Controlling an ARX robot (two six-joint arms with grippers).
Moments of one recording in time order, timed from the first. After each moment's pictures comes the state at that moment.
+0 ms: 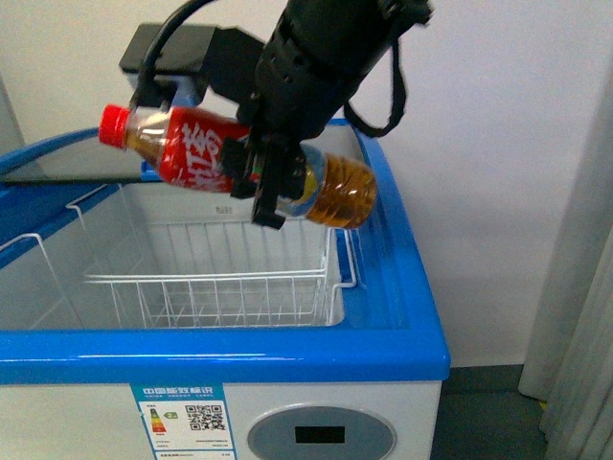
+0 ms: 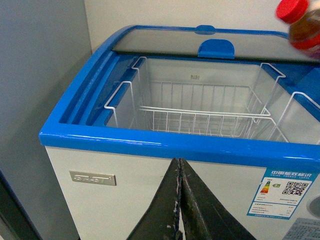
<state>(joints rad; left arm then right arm) 0.00 0.05 0.05 -0.01 0.00 -0.01 0.52 2.02 1.81 -0.43 -0.07 -1.04</state>
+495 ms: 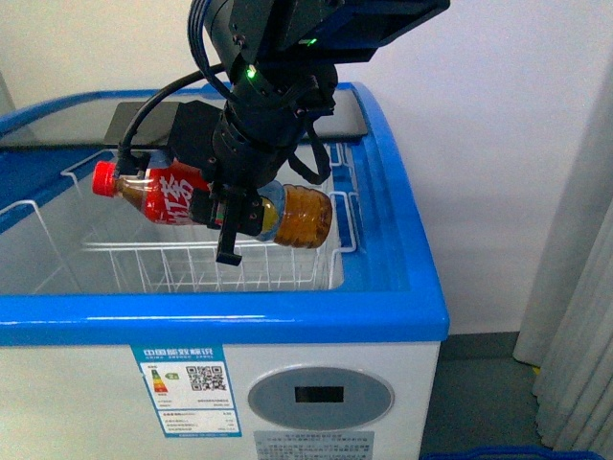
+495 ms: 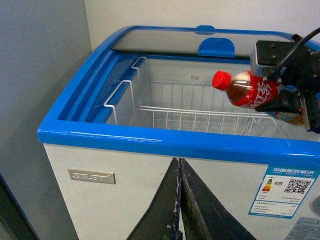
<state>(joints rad) 0.00 0.01 0.02 -0.01 0.00 -0.01 0.56 2.32 1.99 -0.40 -0.04 -1.04</state>
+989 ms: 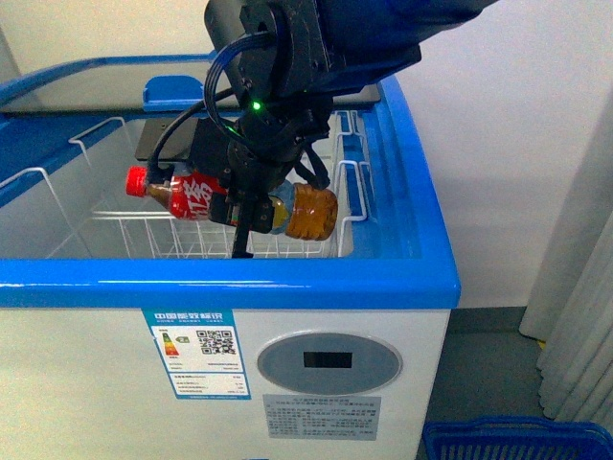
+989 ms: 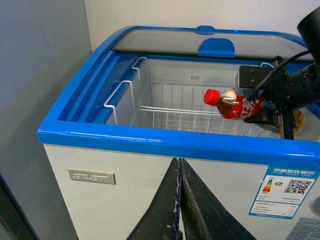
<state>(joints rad) 0.00 0.00 0.02 -0.01 0.00 -0.01 0.55 2.48 2.10 -0.35 -0.01 -1.04</state>
